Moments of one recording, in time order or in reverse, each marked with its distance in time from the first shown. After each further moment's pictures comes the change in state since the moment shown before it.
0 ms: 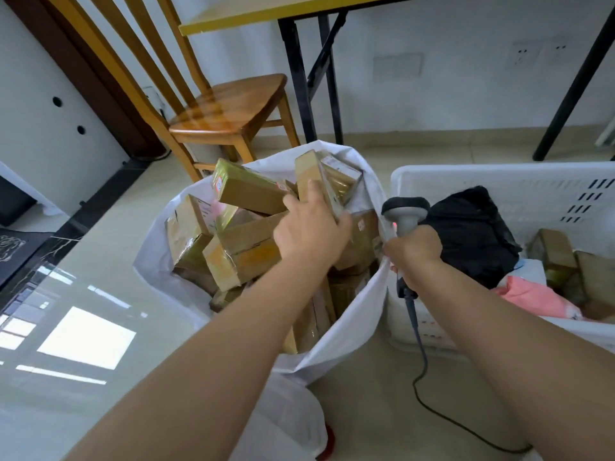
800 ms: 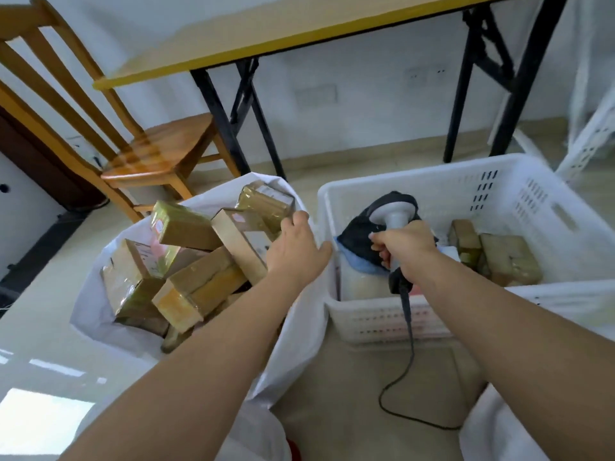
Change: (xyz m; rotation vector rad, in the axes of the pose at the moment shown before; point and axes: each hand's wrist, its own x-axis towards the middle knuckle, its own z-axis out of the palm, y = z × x) left_hand -0.028 0.068 0.023 -0.127 -0.163 0.247; right_hand 0.006 0.024 -0.119 0.330 -0.075 0.084
